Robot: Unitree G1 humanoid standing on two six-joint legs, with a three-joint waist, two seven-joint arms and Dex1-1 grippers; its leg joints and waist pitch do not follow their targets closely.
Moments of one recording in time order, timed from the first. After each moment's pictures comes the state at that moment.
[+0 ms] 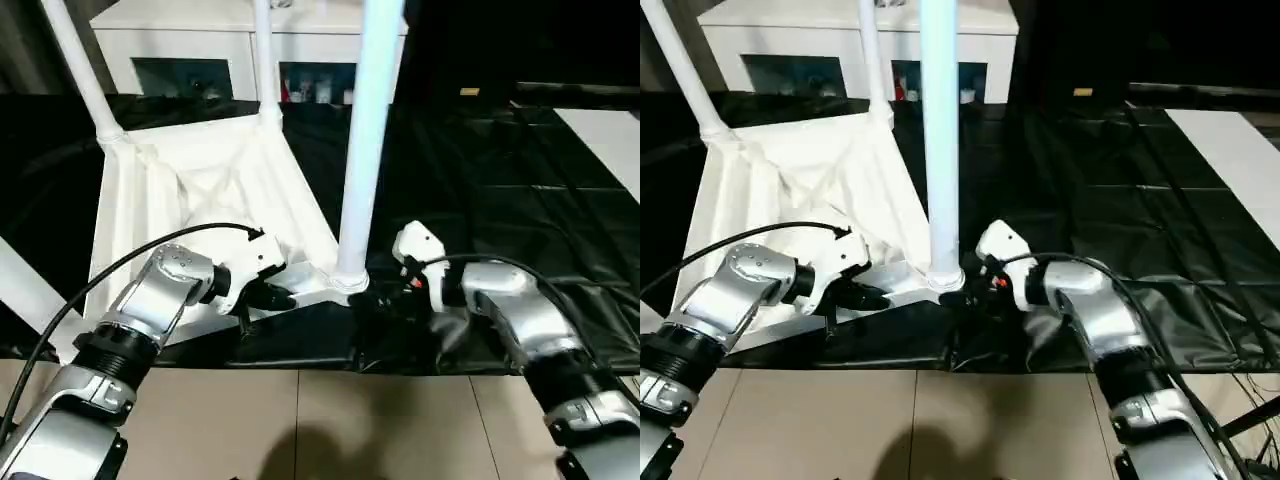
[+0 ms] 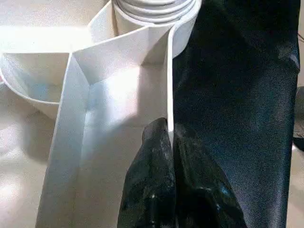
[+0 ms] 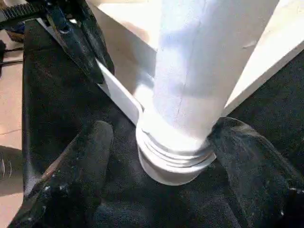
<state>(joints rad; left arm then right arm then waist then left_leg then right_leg) -0.62 0.46 -0.33 0.50 0.03 0.32 -1.15 -0.58 -0.35 0.22 0.54 0.07 0.14 1.04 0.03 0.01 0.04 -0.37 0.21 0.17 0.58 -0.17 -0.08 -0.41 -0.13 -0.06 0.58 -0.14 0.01</state>
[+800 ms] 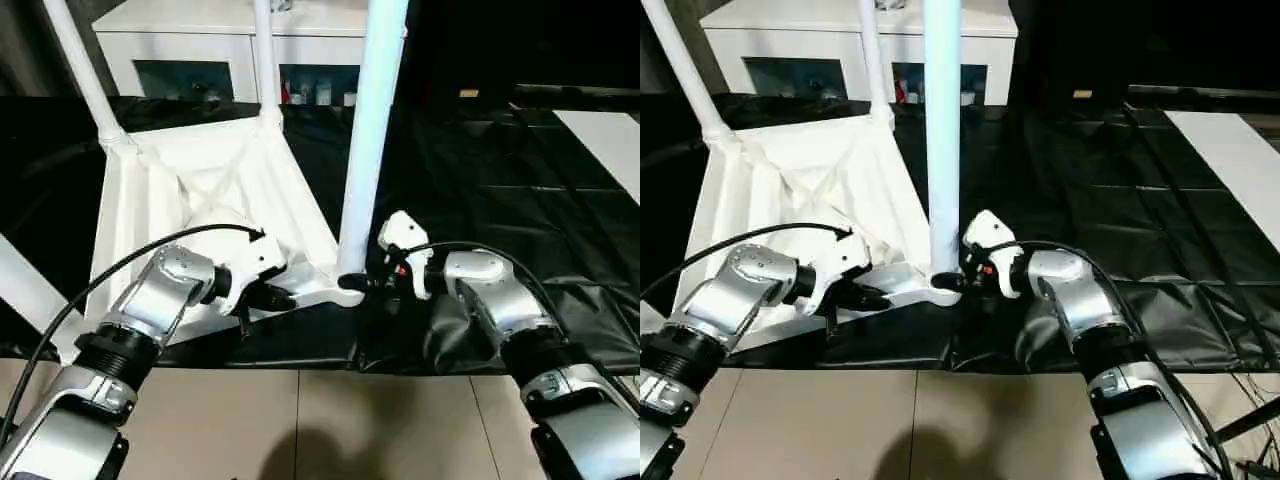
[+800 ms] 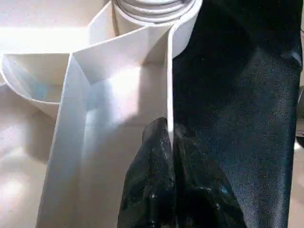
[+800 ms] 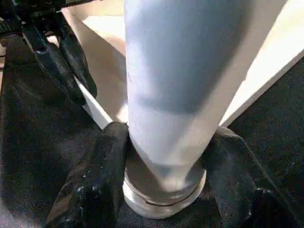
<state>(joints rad) -0.62 0.45 -0.33 0.52 0.05 0.30 -1.13 -0.67 -0.28 0.21 0.73 0.05 0.03 0.98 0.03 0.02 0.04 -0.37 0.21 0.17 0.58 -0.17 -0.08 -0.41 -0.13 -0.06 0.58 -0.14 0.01</state>
